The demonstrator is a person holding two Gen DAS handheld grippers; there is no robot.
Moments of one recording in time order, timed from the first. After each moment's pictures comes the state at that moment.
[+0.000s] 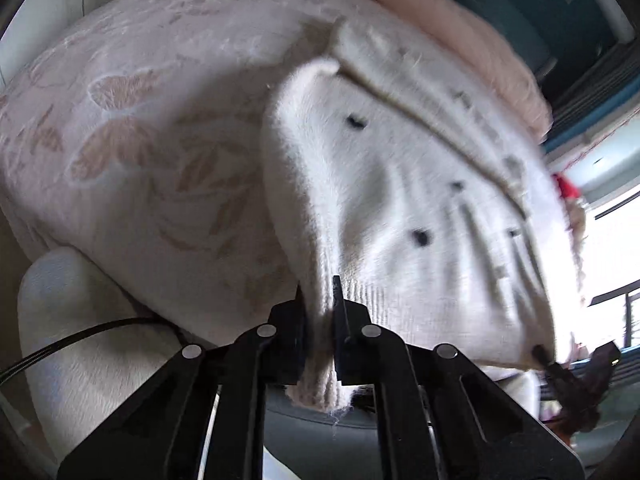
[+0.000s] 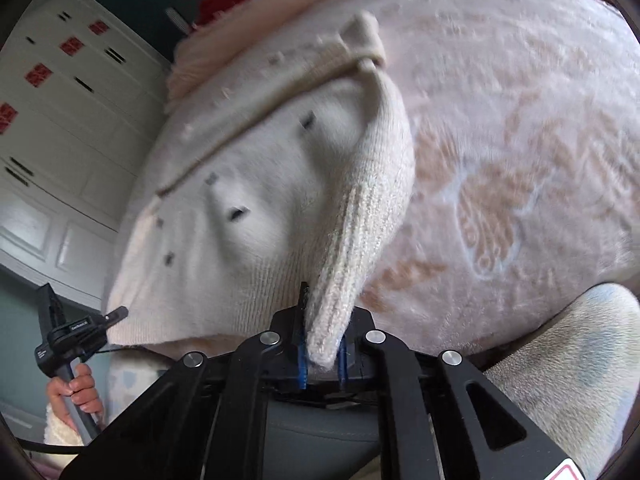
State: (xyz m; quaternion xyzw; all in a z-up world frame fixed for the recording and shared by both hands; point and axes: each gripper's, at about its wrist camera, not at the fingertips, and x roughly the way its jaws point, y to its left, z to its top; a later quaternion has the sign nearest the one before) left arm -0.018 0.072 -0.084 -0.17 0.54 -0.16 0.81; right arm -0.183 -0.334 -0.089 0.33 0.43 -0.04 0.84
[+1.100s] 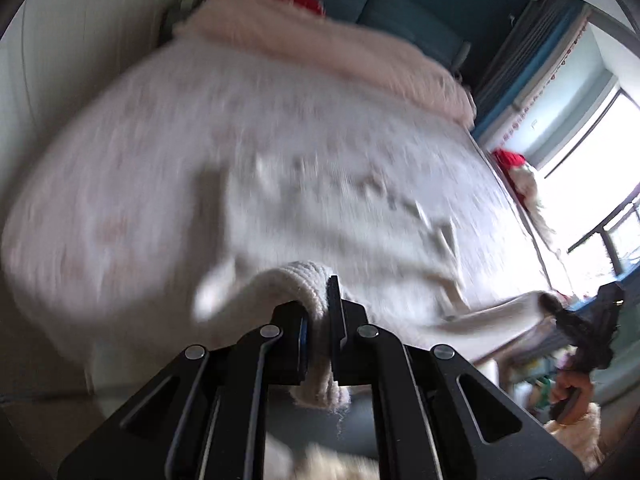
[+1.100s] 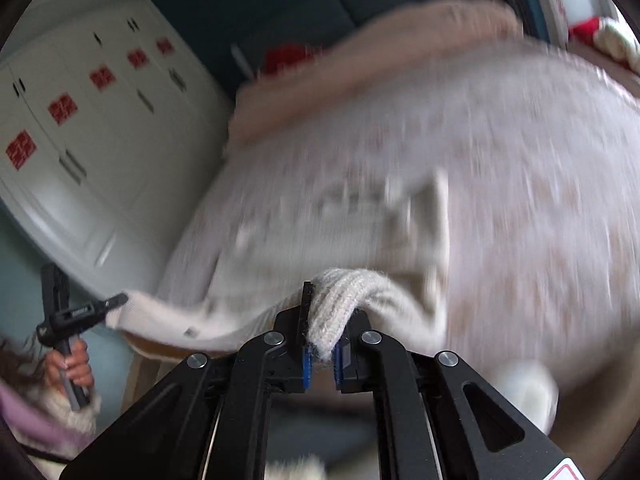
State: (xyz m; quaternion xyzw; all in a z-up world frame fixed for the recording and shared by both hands) left arm -0.007 0.049 0.064 -0.08 0.45 -0.26 0.85; right arm -0.193 -0.385 0.049 0.28 0.33 0.00 0.90
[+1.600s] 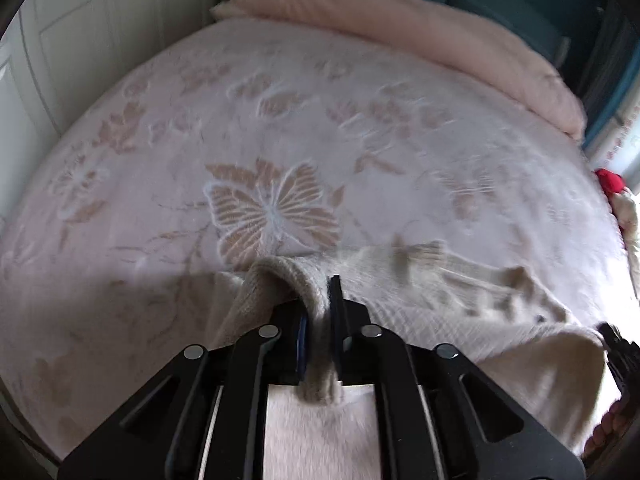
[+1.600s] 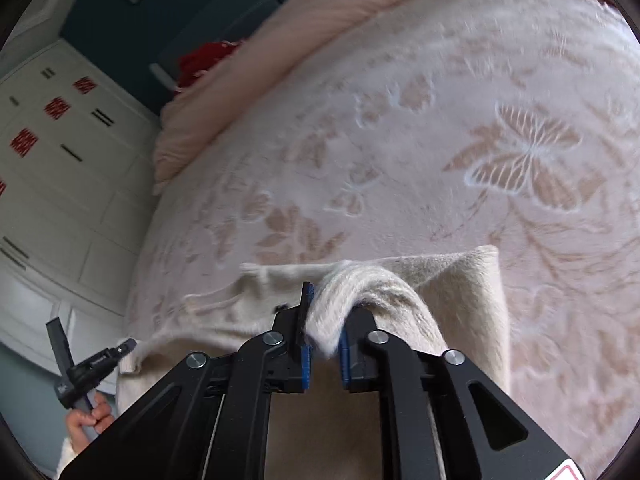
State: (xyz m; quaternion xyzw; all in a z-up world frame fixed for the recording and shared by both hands) left arm 0.227 -0.052 -0.080 -0.05 0.50 -0.09 0.86; right arm 0.052 -0.472 -0.097 0.38 0.38 -0.07 0.84
